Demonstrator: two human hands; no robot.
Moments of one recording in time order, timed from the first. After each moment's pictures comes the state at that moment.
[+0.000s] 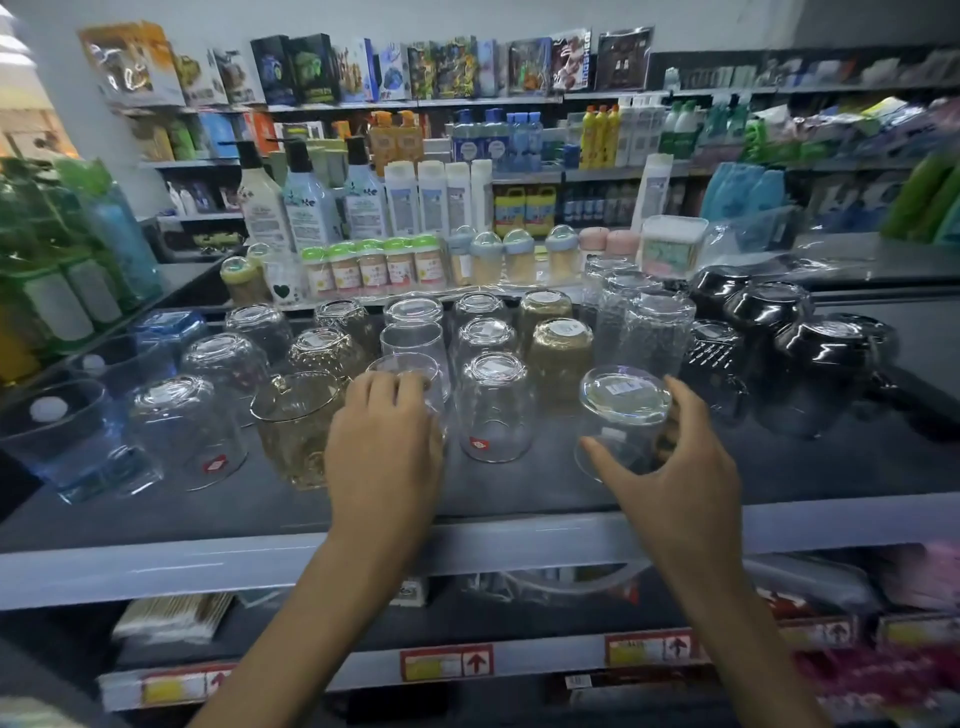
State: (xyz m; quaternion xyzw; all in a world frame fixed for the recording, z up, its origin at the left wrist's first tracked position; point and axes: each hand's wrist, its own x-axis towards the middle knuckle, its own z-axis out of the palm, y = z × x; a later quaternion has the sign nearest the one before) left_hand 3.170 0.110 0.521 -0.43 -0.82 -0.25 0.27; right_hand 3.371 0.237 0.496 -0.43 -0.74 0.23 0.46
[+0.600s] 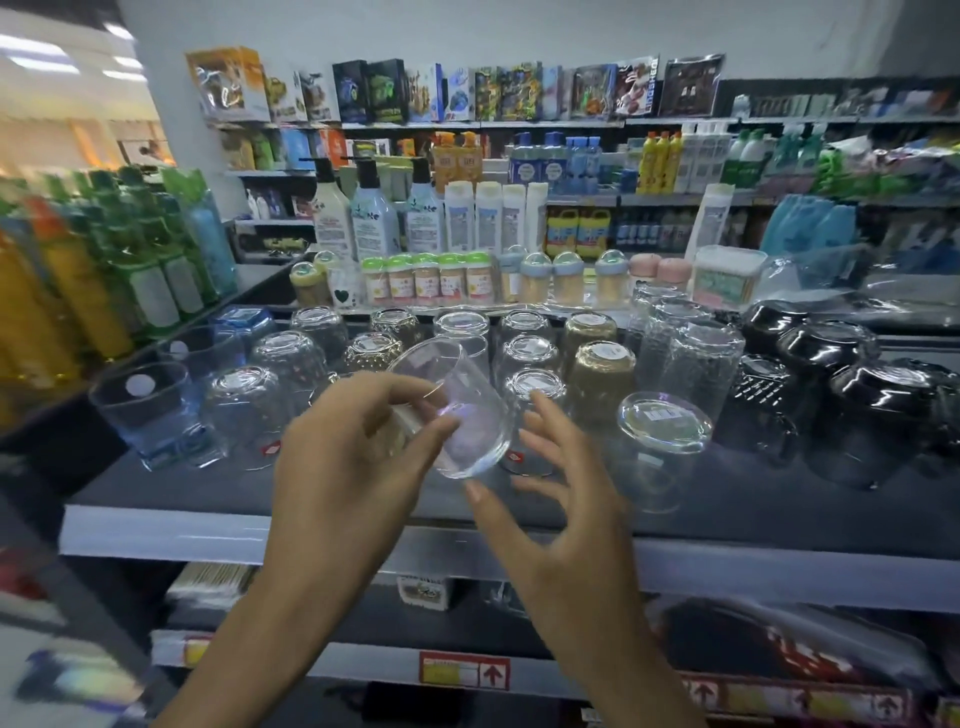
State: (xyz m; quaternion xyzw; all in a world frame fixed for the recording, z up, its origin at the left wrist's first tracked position) left_hand 3.205 0.034 0.577 -0.39 -0.73 -0.54 0.12; right_hand 3.328 0.141 0.524 -0.16 -0.75 0.46 0.44
